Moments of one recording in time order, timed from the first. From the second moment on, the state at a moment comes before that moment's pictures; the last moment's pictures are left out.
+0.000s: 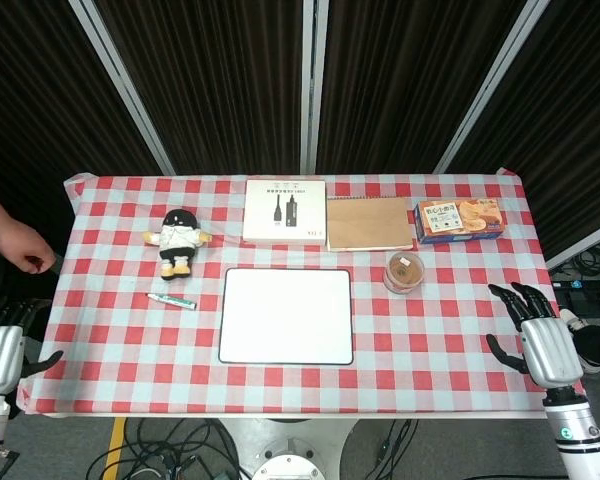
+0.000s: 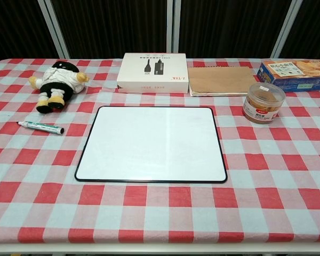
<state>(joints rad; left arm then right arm) -0.06 -1.24 -0.06 -1.48 1.43 1.49 0.02 0.16 -1.16 0.06 -1.60 -1.57 1.45 0.09</state>
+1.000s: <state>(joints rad) -0.41 -1.35 -0.13 -1.40 1.46 1.05 0.05 0.16 -1.10 0.07 -1.63 -1.59 1.48 0.06</state>
